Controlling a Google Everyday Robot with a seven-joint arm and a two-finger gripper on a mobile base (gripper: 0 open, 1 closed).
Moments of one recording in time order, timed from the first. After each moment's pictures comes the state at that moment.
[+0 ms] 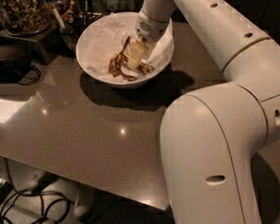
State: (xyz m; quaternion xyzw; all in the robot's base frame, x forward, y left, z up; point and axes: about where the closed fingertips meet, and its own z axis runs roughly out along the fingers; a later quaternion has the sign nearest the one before) arm 0.713 -0.025 0.880 -0.46 0.87 0.12 0.13
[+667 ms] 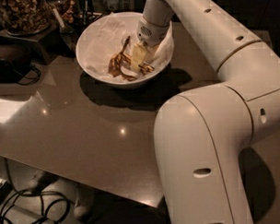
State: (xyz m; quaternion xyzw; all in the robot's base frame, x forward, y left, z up) arm 0.722 -0.034 0.861 -0.45 0.88 0.10 0.11
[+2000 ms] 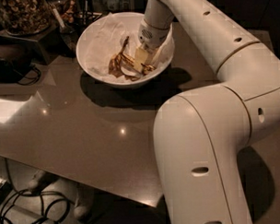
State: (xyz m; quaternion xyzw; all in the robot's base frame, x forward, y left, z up) arm 0.726 -0.039 0.851 -0.46 0.88 0.10 0.11
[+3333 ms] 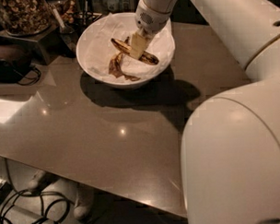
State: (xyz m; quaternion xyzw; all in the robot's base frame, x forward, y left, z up) arm 0.694 -0.022 0.922 -0.50 0.84 0.09 0.18
